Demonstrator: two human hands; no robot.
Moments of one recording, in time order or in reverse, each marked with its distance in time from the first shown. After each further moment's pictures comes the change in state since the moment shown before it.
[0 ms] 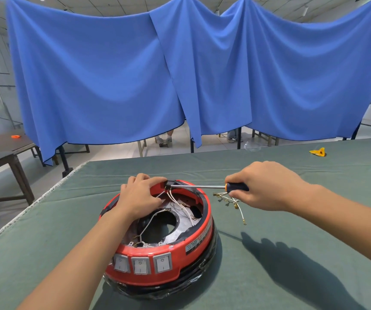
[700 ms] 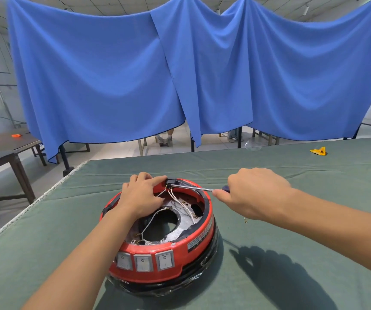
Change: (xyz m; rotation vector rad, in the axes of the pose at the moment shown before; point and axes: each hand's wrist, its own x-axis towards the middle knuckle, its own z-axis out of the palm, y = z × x) left_hand -0.001 0.001 0.000 0.094 -0.019 0.011; right_hand 0.007 -0.041 -0.002 -0.109 -0.123 0.263
